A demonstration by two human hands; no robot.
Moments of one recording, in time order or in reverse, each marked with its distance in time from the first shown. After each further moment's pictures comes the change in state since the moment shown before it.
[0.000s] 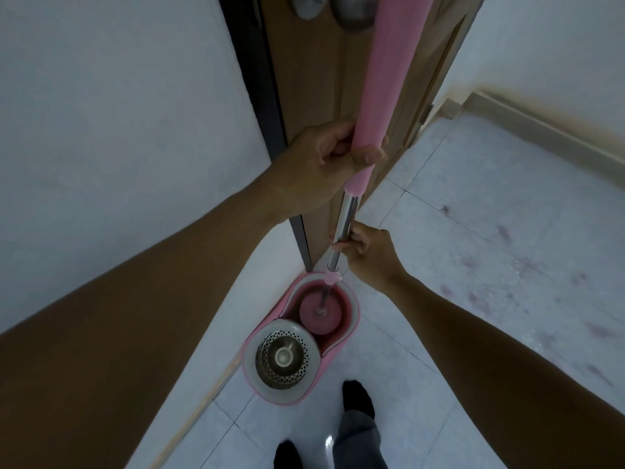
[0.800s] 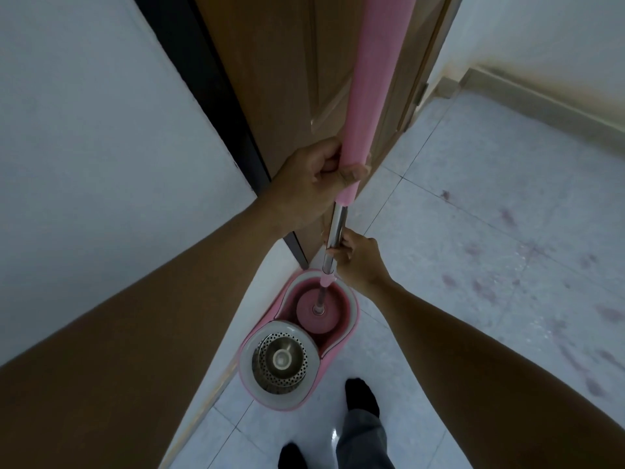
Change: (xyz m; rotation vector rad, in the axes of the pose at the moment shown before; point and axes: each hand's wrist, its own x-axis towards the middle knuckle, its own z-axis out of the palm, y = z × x) left_hand 0.034 -0.076 0.027 0.042 0.024 -0.077; right_hand 0.013 0.066 0.021 -0.086 0.019 0.182
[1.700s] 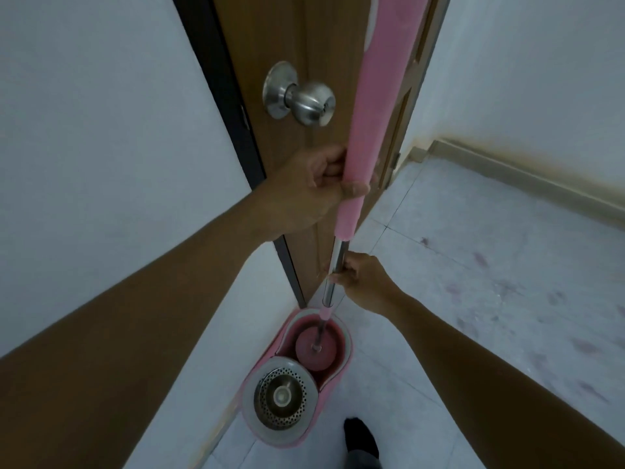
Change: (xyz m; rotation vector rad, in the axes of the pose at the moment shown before) left_hand -0.062 0.156 -0.032 -0.051 -0.128 0.115; right_hand -0.064 -0.113 -0.074 -0.007 -0.094 -0.037
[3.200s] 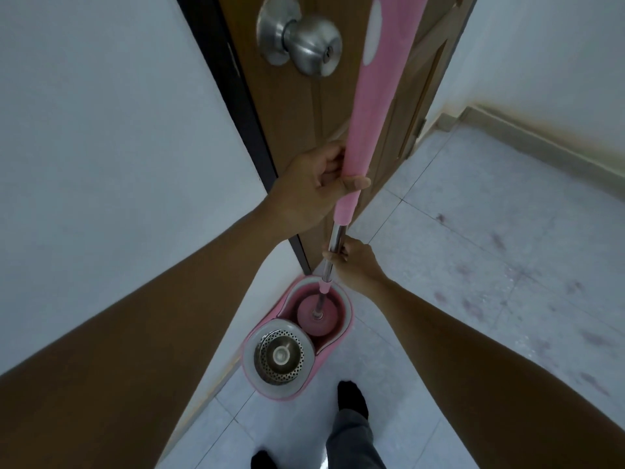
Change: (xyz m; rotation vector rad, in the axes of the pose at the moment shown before) left_hand 0.001 -0.055 0.036 0.113 0.207 -0.061; right_hand 0.014 0.036 0.030 -0.015 -0.006 0.174
